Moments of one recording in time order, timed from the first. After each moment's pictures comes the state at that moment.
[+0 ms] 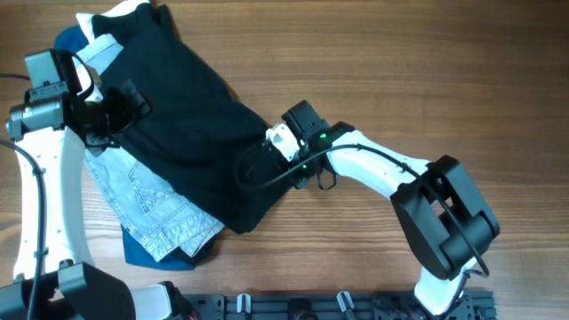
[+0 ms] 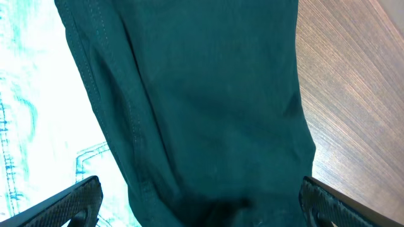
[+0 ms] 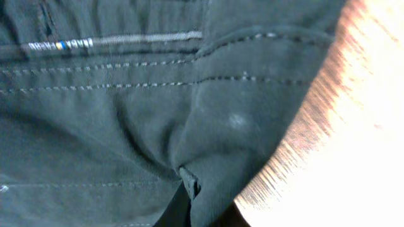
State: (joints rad) left arm 0.28 1.52 1.35 -0.97 0.23 -0.39; right arm 0.63 1.93 1.18 -0.54 -0.27 -0.17
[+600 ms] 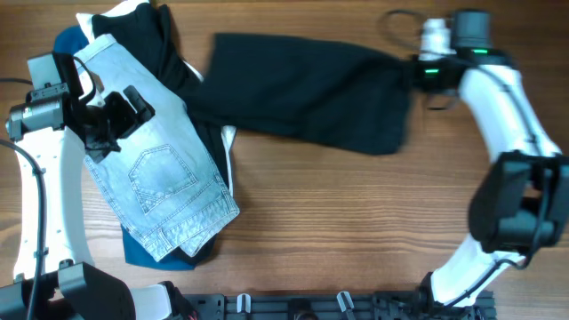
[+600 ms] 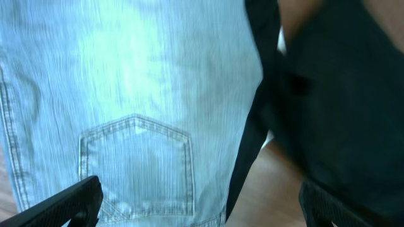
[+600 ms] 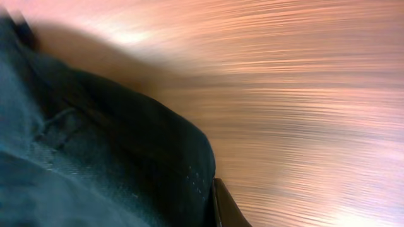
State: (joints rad) left arm 0.28 1.52 1.35 -1.04 0.23 -0.38; right arm -0.11 1.93 1.54 -0.72 -0.26 0.10
